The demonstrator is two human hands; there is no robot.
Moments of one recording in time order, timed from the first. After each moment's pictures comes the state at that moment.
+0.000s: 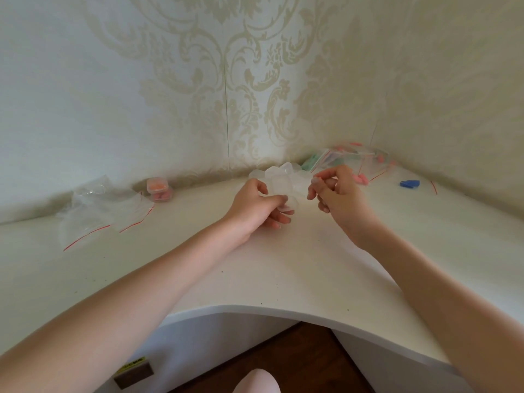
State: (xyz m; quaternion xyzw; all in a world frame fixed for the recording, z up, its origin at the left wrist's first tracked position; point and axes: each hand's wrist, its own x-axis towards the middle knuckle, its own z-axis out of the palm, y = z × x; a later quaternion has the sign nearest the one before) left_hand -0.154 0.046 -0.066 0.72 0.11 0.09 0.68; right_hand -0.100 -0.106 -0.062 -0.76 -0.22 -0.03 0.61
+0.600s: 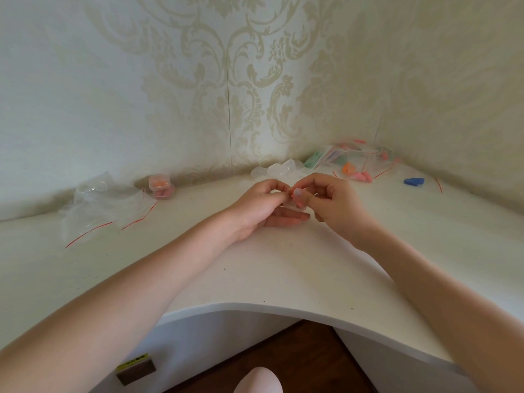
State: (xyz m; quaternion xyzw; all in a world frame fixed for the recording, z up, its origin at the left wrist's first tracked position) left_hand -0.155 0.048 -0.059 0.69 0.02 -0.02 0.72; right_hand -0.111 -0.100 -0.062 -0.76 -0.31 0.01 0.57
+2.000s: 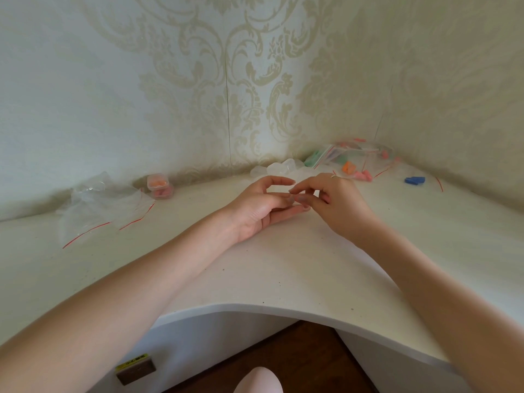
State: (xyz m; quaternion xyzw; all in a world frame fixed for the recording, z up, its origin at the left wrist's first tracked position) left_hand -0.152 0.049 -0.063 0.57 0.02 -0.02 0.82; right_hand -0.099 -0.104 -0.062 -0.85 -0.38 -0.13 0.34
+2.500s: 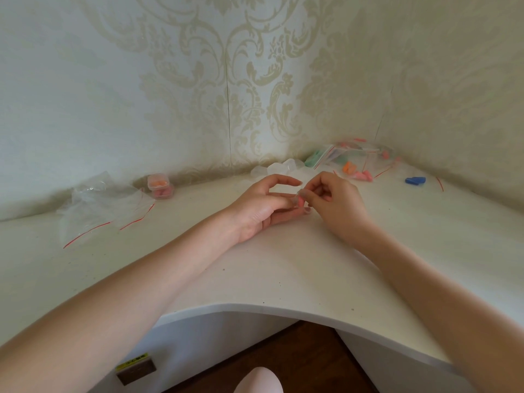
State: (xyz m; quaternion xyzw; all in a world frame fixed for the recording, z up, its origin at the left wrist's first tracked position) left_hand -0.154 0.049 -0.065 0.61 -0.01 -0.03 0.79; right_hand -0.105 -0.099 -0.067 -0.82 -0.28 -0.09 0.48
